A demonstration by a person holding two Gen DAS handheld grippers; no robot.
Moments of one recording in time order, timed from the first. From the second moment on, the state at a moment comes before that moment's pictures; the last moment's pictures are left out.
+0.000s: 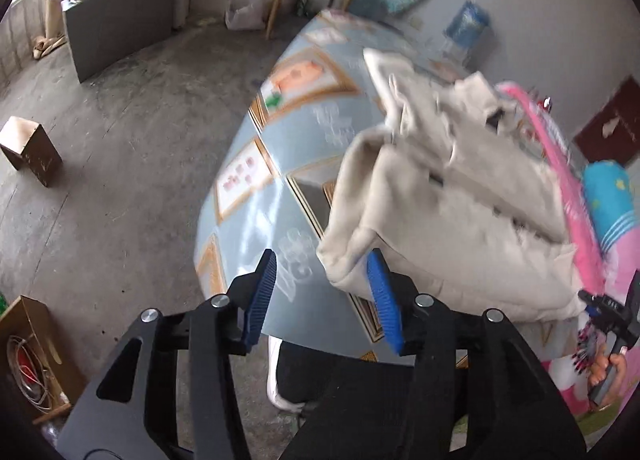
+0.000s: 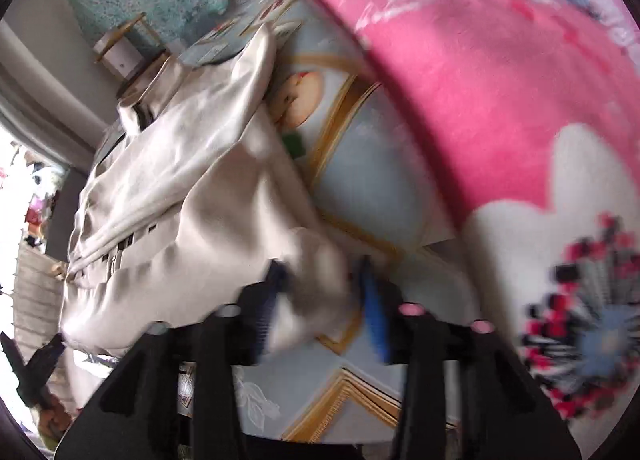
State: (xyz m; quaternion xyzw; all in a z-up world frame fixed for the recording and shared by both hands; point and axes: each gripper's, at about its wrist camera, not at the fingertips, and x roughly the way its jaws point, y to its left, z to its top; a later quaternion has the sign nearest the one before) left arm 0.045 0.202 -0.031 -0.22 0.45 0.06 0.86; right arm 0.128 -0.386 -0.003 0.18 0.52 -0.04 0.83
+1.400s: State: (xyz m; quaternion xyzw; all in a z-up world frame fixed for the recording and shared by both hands) left arm 0.157 0.006 -0.049 0.12 0.42 -0.06 0.89; right arm 0.208 -0.164 -0.028 0.02 0.50 0.16 0.85
